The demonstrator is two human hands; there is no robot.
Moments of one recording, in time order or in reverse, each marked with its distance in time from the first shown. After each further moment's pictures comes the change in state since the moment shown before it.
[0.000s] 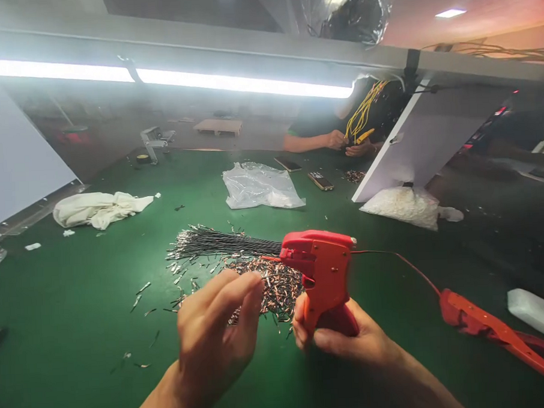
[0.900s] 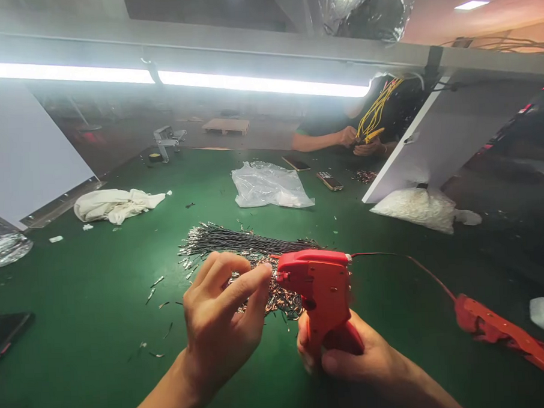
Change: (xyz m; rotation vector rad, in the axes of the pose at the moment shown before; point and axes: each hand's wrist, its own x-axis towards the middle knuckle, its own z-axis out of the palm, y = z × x) left_hand 0.006 -0.007 -0.006 0.066 0.011 -0.009; right_hand 0.000 0.007 0.009 0.078 -0.098 0.121
